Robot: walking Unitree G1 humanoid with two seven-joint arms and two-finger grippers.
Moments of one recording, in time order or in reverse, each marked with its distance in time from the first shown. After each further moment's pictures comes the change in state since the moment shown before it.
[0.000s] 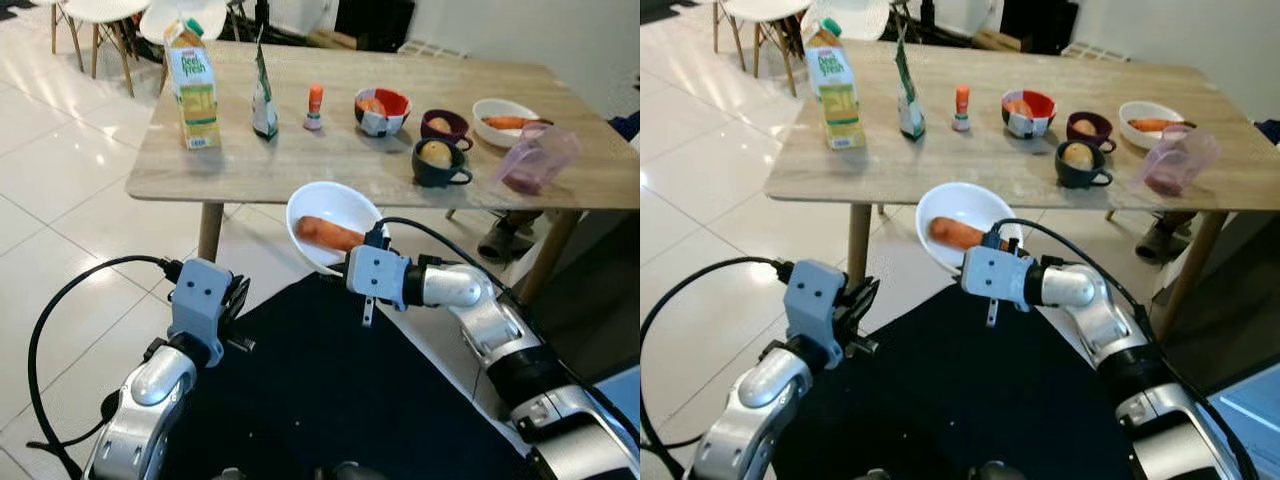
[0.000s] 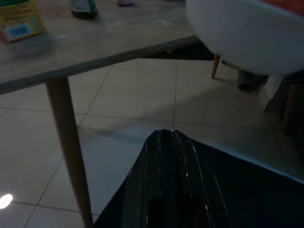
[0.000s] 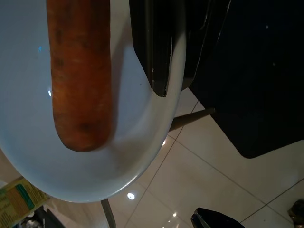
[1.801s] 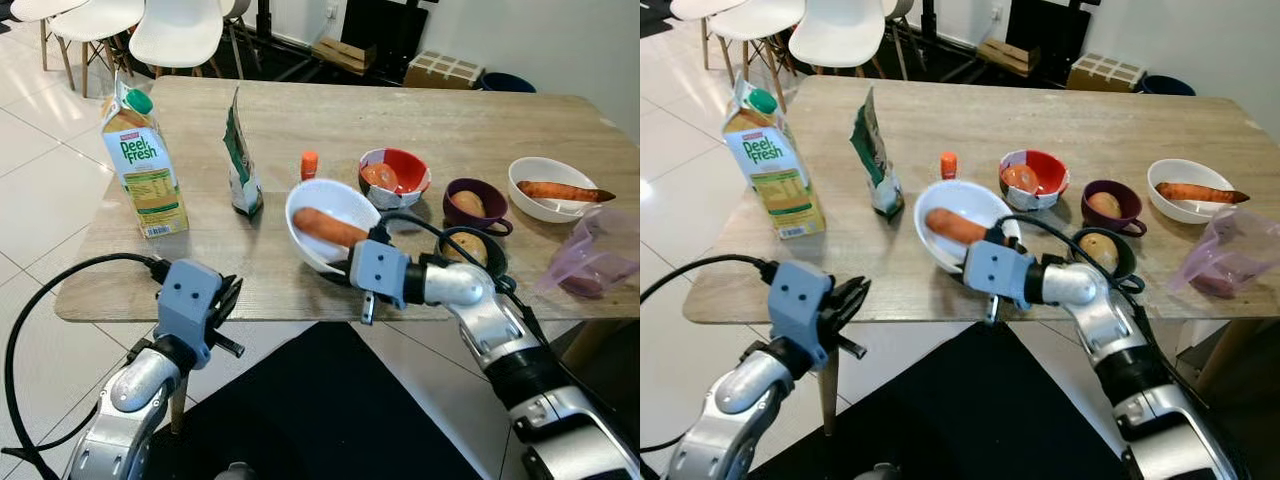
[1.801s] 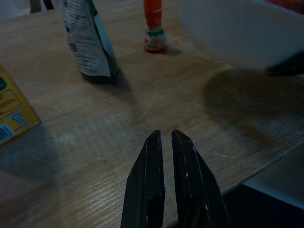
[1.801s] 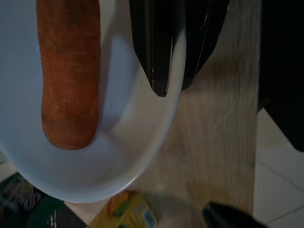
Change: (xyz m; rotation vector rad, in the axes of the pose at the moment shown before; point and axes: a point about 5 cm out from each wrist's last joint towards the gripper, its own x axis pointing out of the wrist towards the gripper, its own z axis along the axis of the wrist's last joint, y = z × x) left arm -0.013 0.009 0.018 0.059 -0.039 -0.029; right arm 0.006 -0.010 0.015 0.012 -0.086 -0.023
